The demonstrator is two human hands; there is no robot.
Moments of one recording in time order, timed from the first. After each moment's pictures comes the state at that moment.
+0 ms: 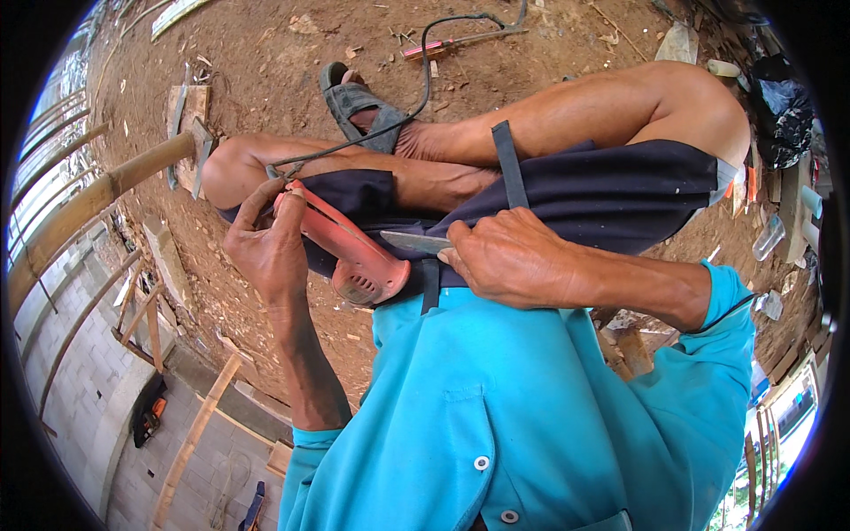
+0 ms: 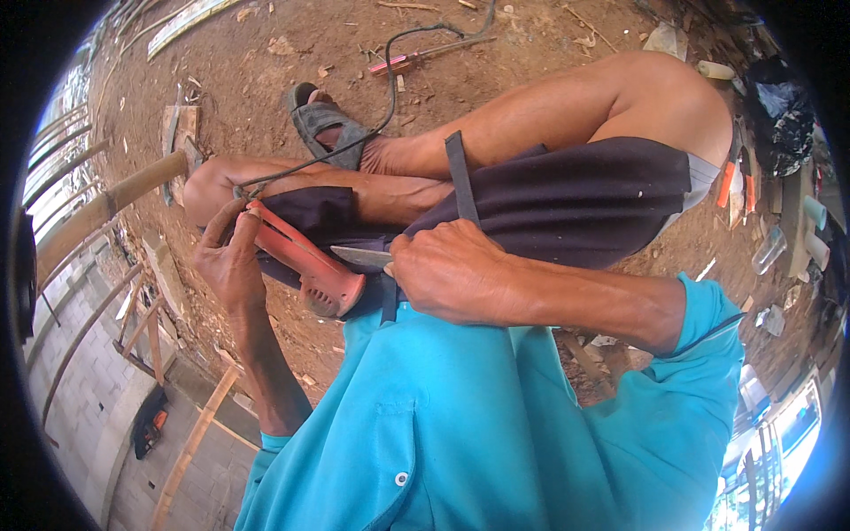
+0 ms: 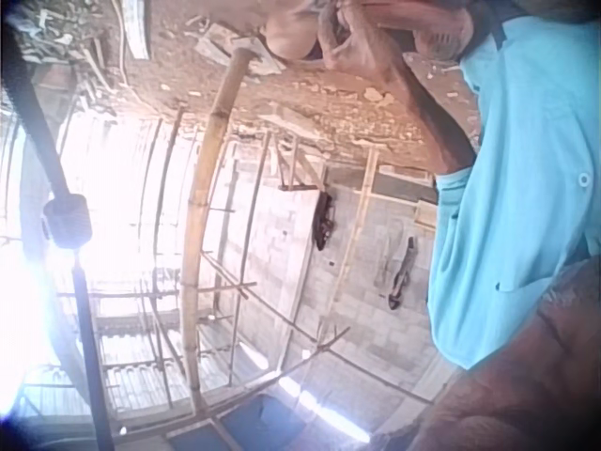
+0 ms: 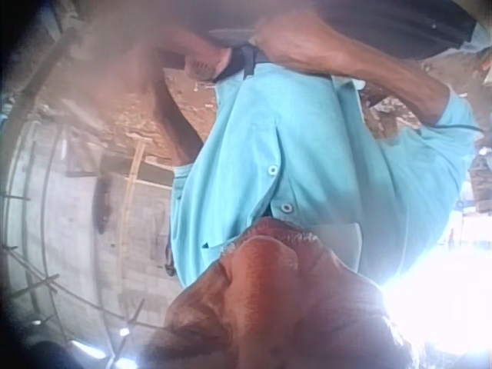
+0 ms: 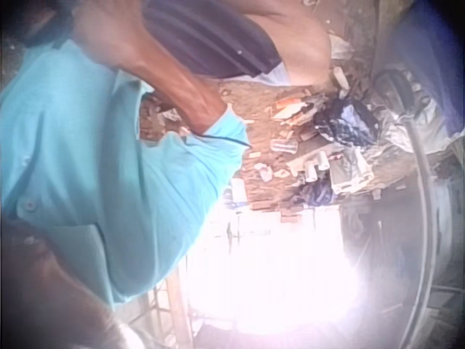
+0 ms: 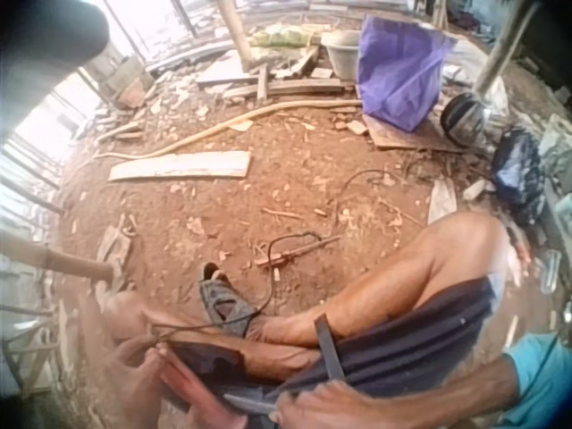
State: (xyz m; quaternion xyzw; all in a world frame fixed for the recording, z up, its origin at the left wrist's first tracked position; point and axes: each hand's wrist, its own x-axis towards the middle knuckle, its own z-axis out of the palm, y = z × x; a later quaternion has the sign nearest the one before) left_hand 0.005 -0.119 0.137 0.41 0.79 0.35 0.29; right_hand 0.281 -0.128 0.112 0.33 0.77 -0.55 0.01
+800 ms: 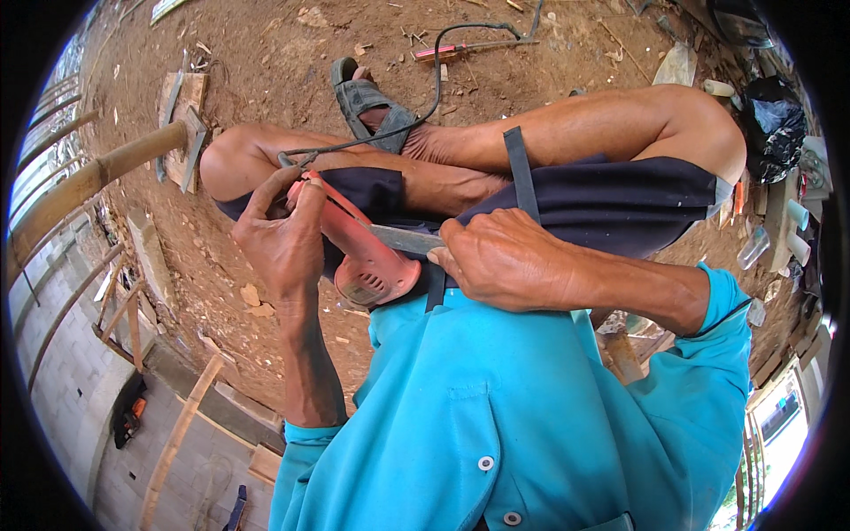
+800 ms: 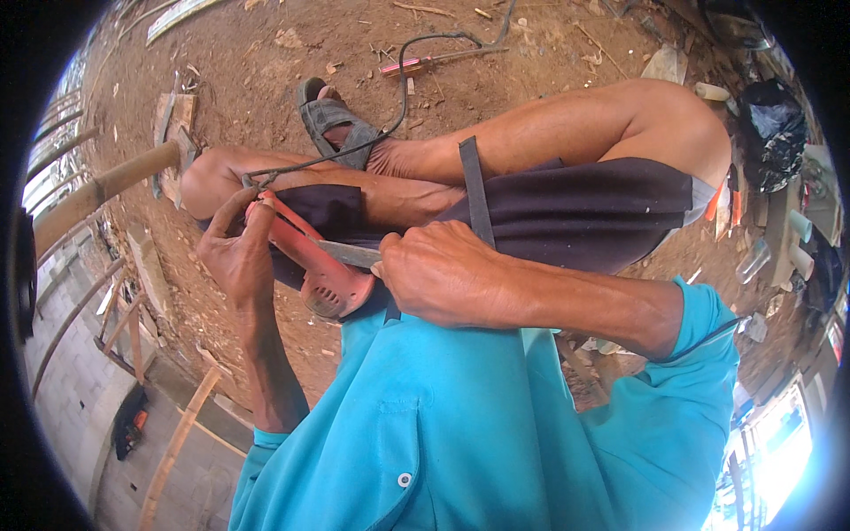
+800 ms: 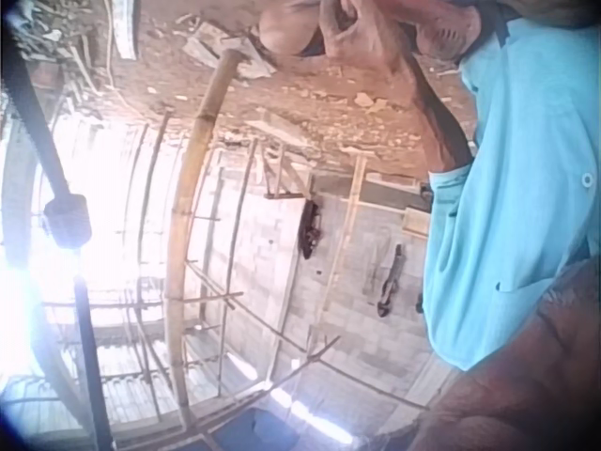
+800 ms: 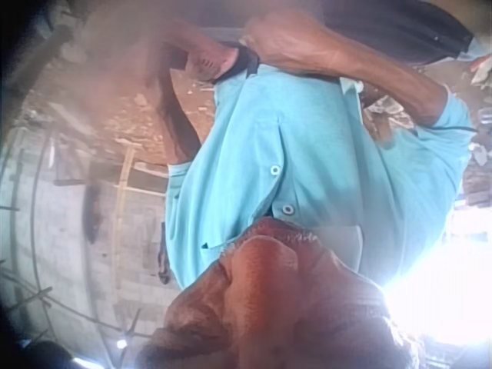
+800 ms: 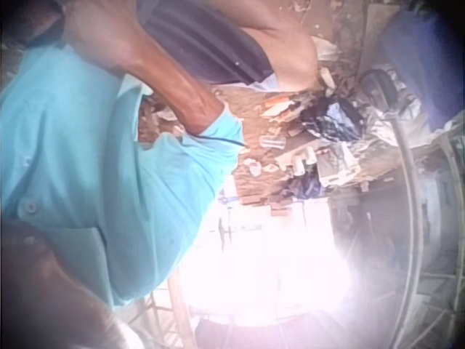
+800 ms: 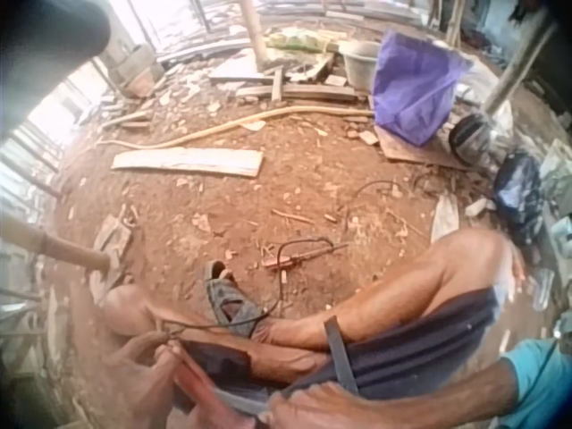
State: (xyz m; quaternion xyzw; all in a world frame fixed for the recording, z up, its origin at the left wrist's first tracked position) left_hand 0.015 -0.112 0.142 0.39 0.80 0.34 0.30; right_hand 0.257 -0.109 0.128 0.32 0.75 -0.57 0.06
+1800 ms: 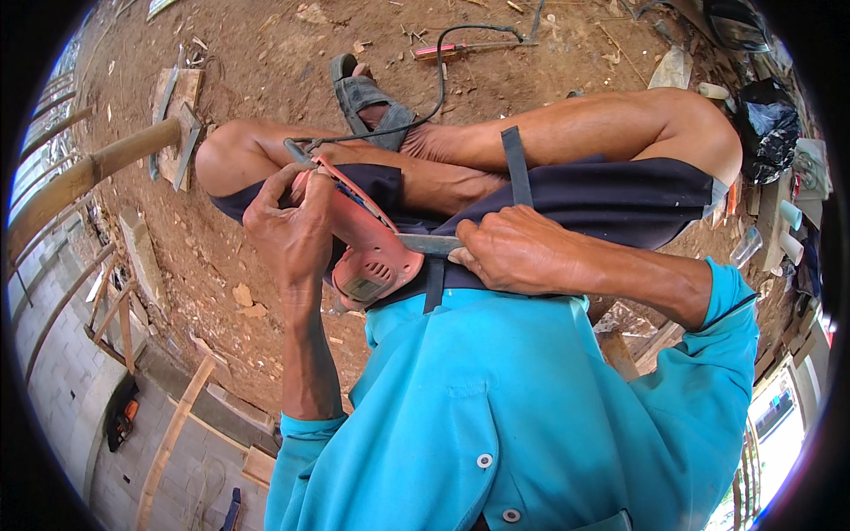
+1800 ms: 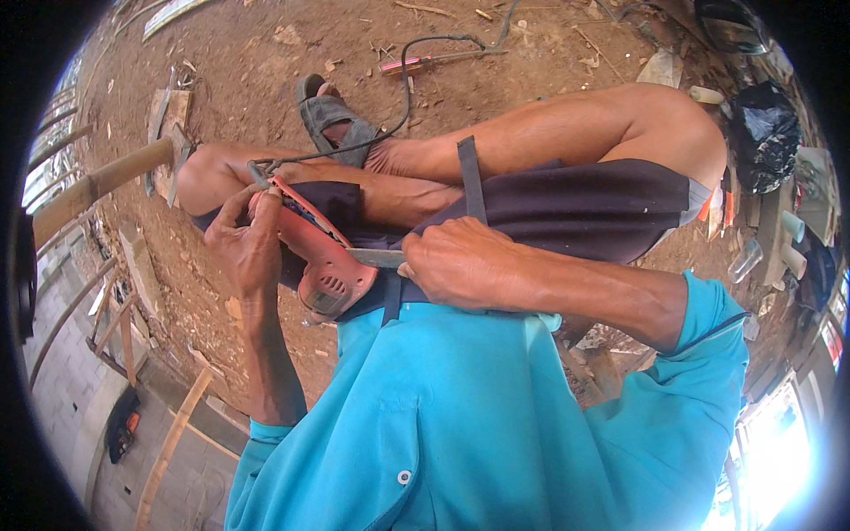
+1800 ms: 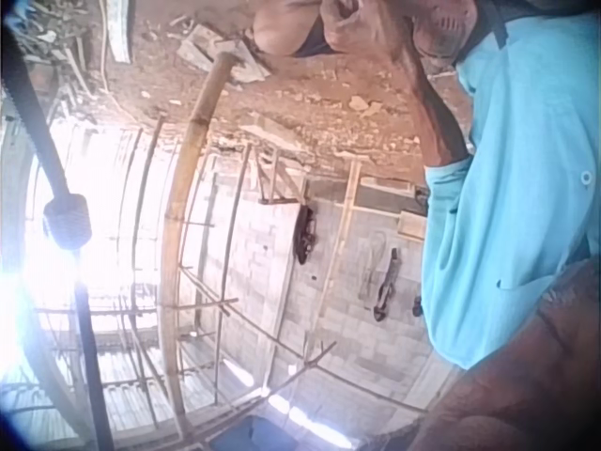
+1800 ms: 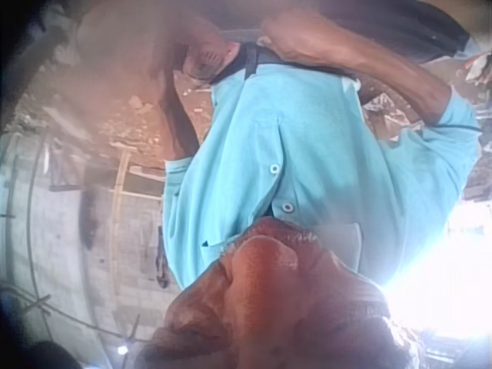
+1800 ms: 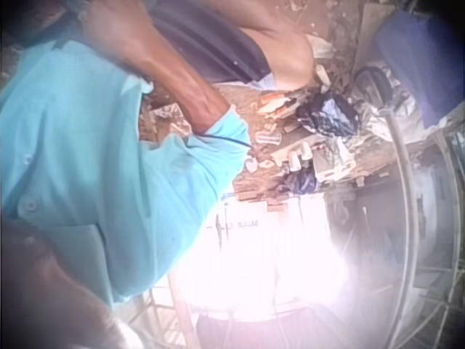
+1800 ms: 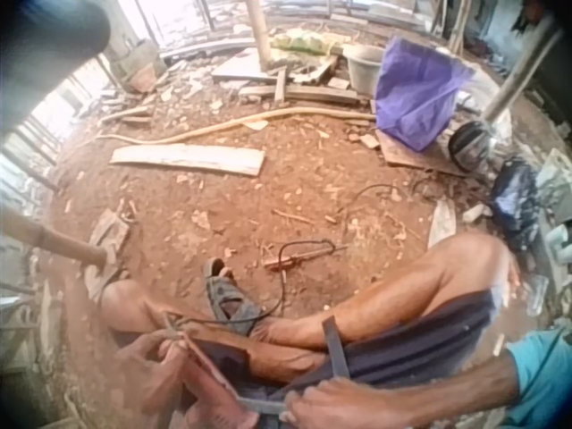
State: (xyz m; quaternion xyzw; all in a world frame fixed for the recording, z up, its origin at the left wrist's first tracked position) left_hand 0.007 -0.114 0.125 0.46 0.81 0.28 0.26; right_hand 0.266 -0.110 0.111 0.31 0.75 -0.57 0.13
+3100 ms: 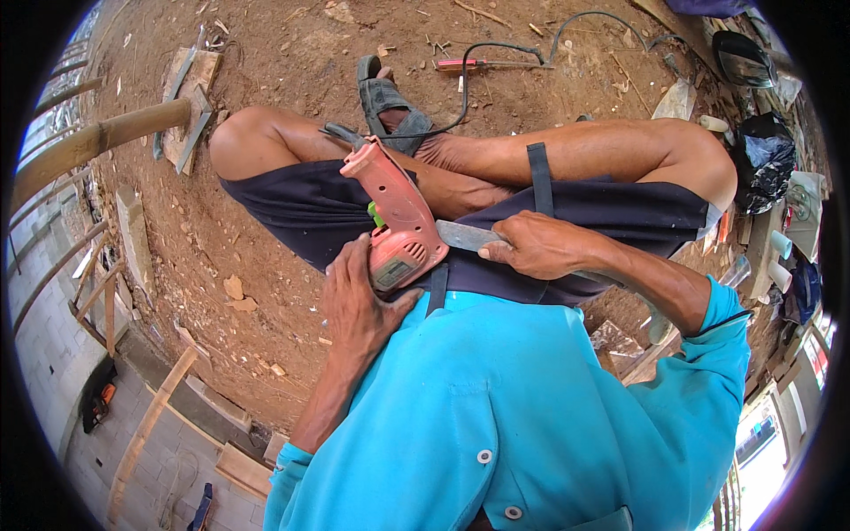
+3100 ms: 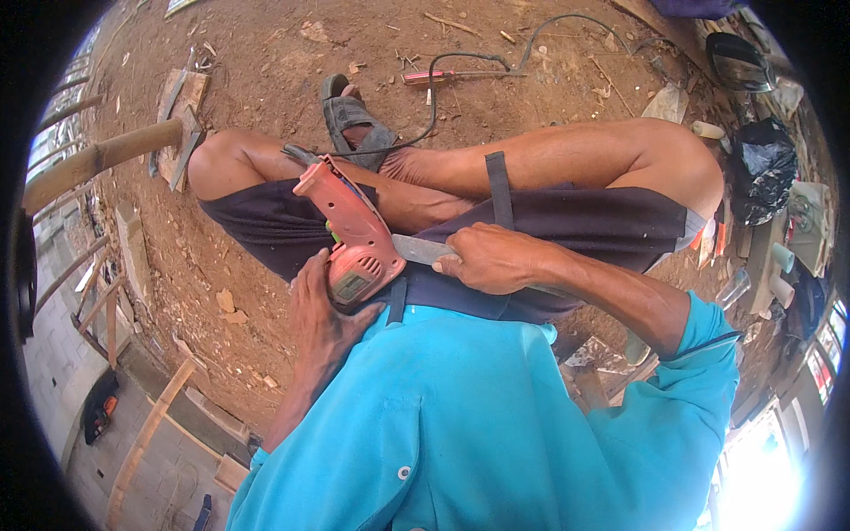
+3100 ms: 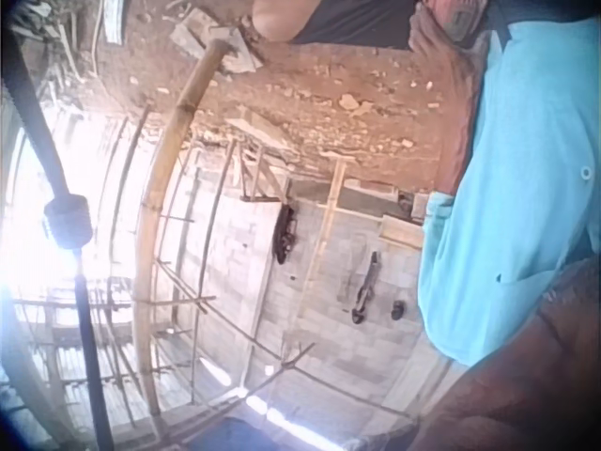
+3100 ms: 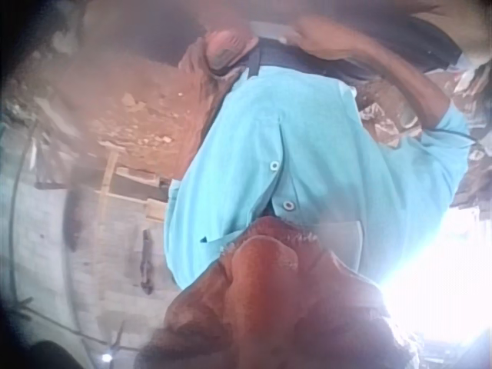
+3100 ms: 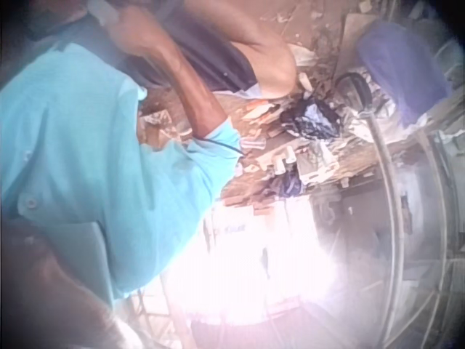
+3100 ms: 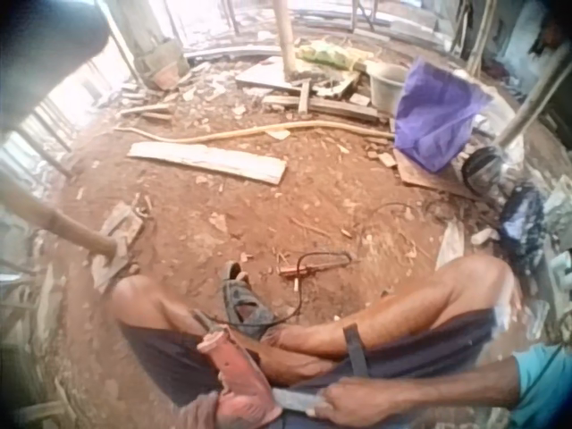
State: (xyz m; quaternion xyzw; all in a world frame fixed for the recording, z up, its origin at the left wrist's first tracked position) left_hand 0.012 -0.252 0.110 0.67 0.70 0.05 0.25; right_hand 0.279 -0.090 0.104 0.34 0.65 -0.63 0.25
